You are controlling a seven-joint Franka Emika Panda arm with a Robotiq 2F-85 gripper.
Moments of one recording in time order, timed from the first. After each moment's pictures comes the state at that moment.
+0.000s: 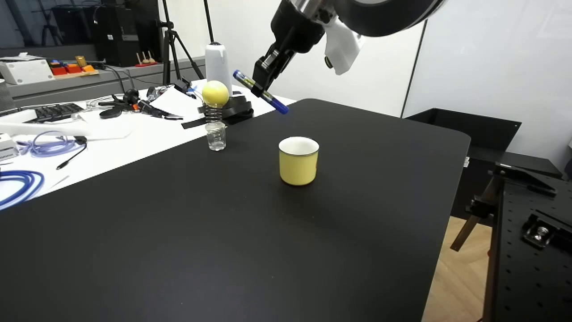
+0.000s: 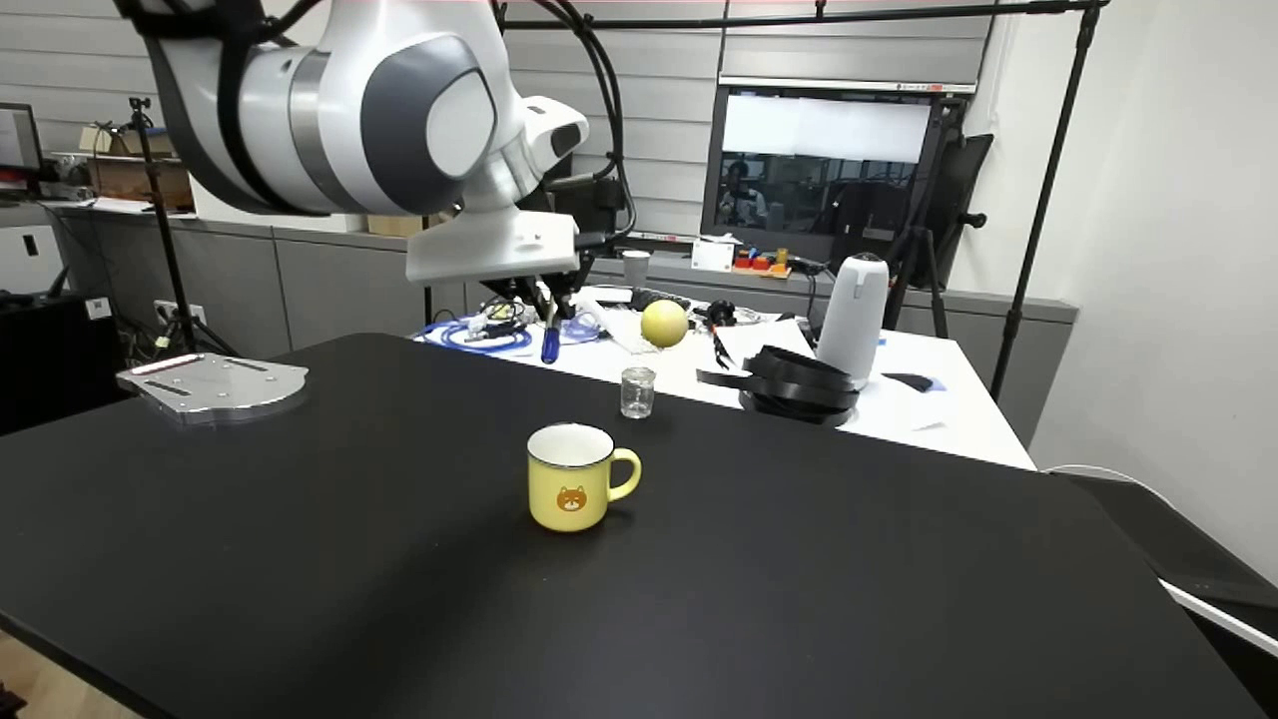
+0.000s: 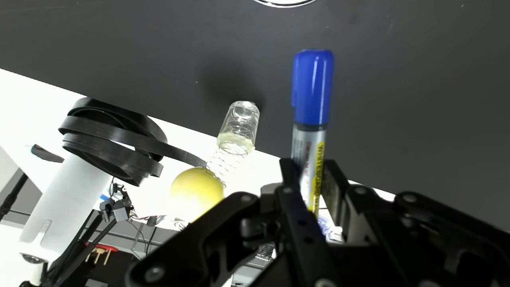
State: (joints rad) arm -0.11 0.22 0.06 -2.55 -0.15 3.46 -0.25
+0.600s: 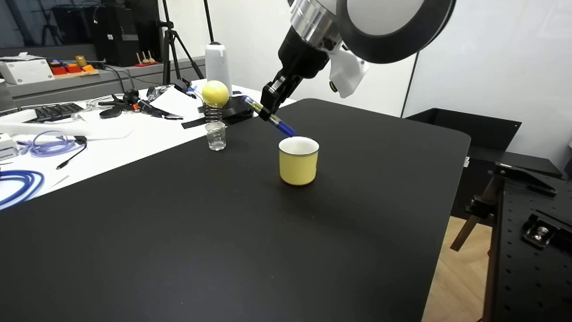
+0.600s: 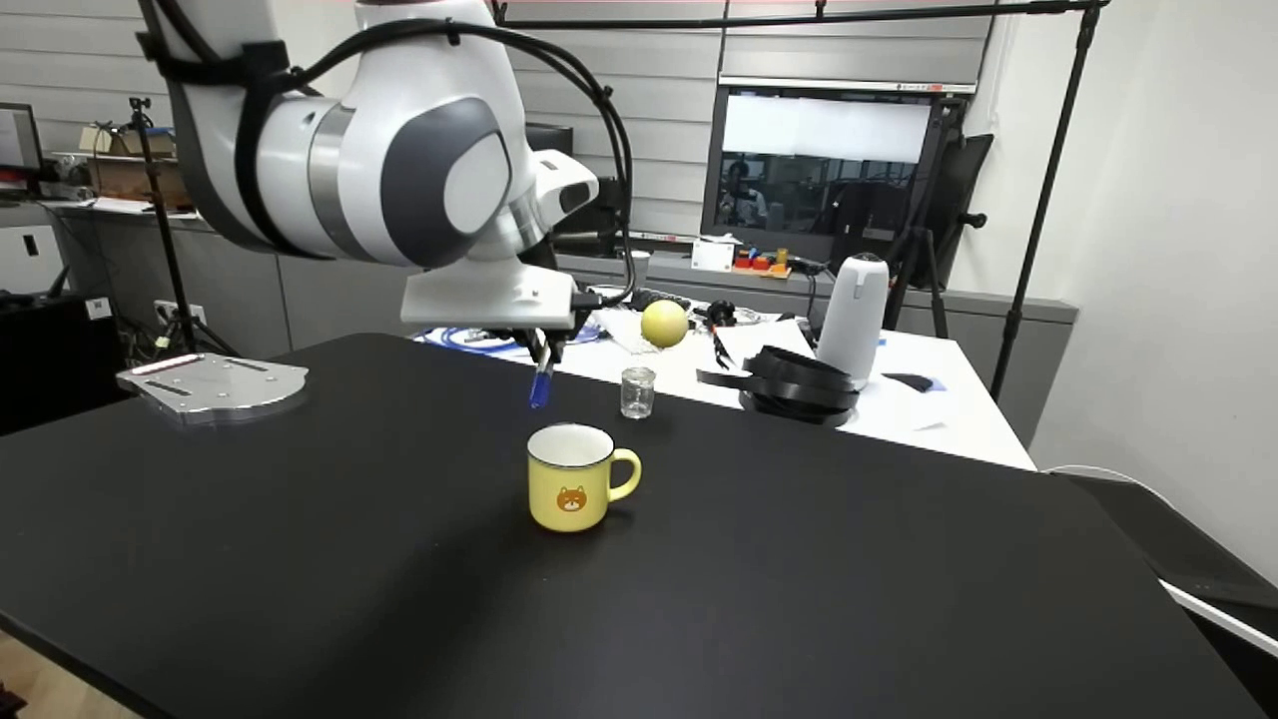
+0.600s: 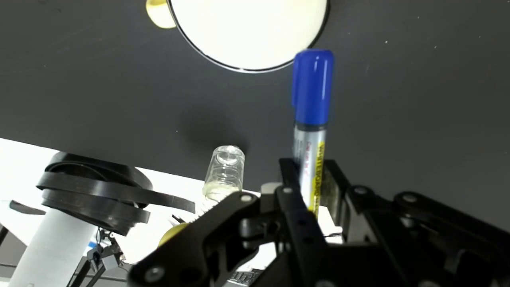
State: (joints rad) arm -0.32 0.31 0.23 -2.55 -0.20 3.46 -0.19
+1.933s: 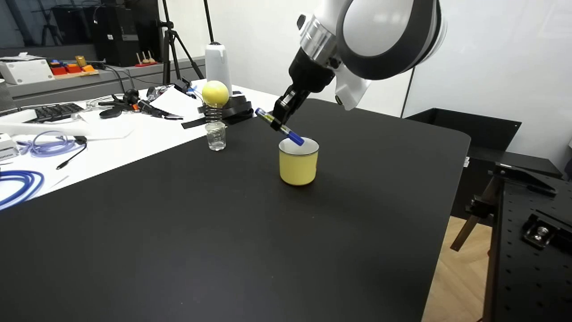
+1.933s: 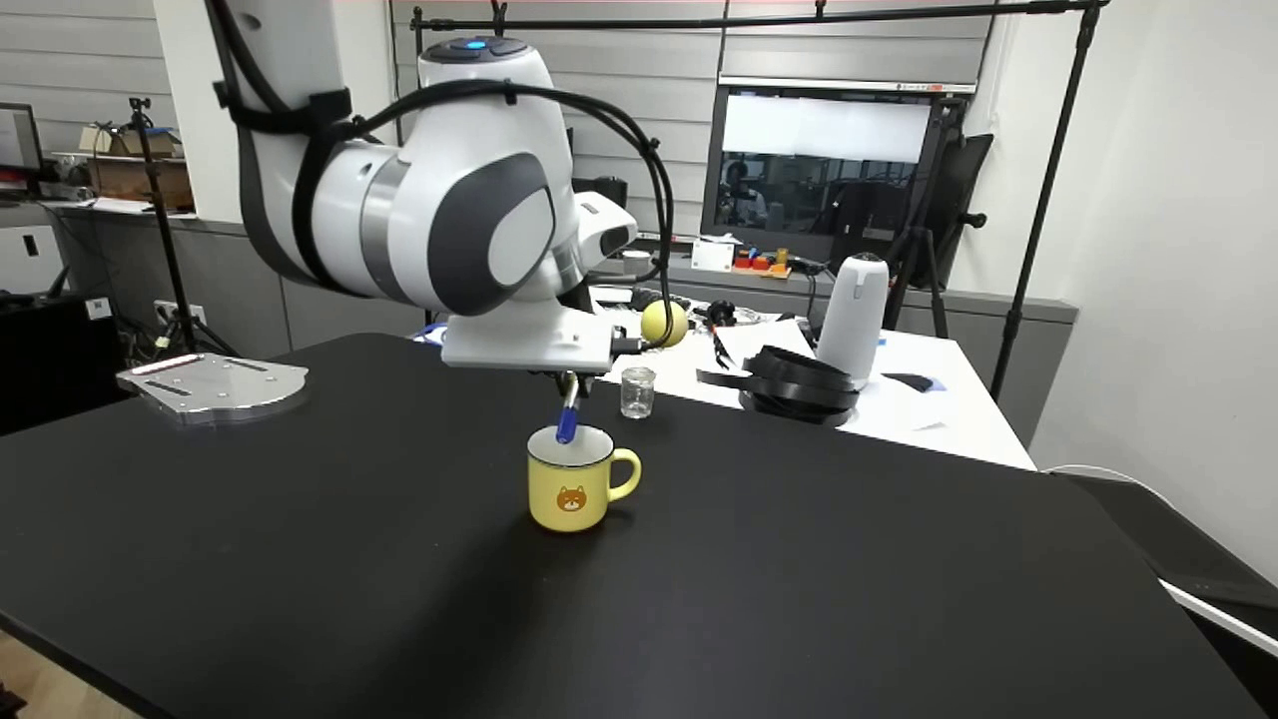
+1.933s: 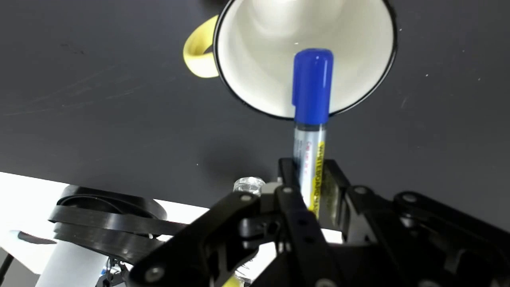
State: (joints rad) arm -0.43 0.42 0.27 -2.49 -0.22 3.46 -0.25
